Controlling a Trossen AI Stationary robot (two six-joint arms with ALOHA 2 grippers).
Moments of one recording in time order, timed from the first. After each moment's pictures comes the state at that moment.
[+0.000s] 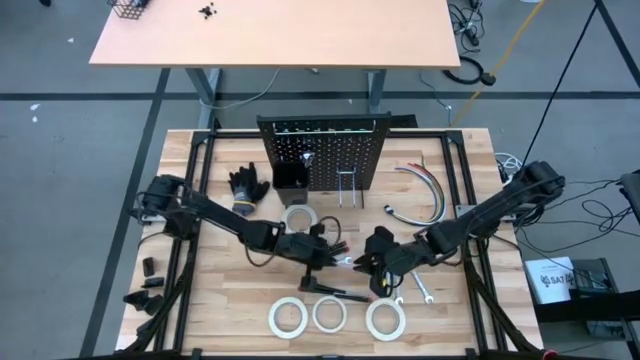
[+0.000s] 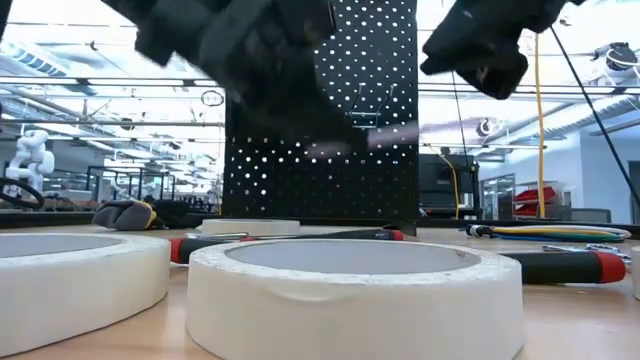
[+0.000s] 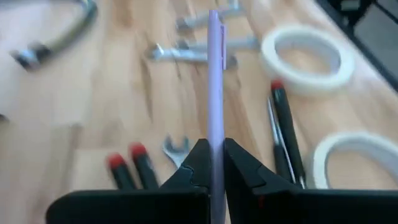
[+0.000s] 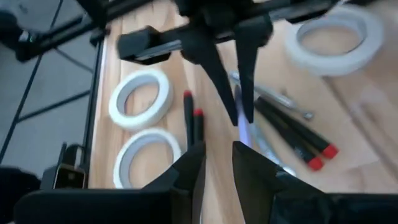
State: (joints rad) left arm -0.26 1.79 0.95 0.27 -0.05 -0.06; right arm 0.47 1.42 0.87 -0.09 0.32 0.72
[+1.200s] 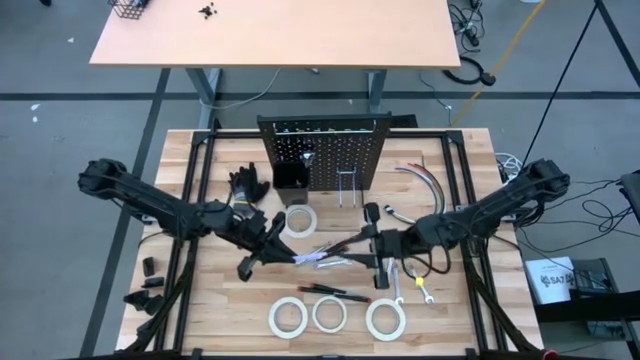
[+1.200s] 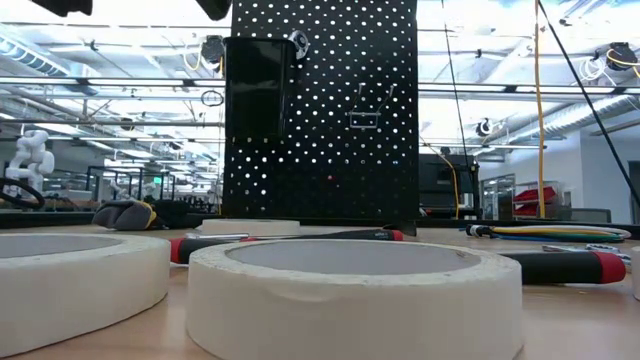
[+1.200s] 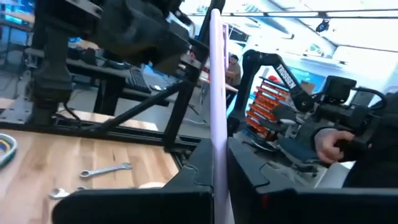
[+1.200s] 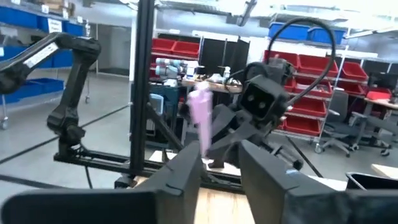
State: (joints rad) left arm -0.31 1.19 0.56 0.74 0.18 -0.36; right arm 0.40 1.38 0.87 0.66 0.27 -0.12
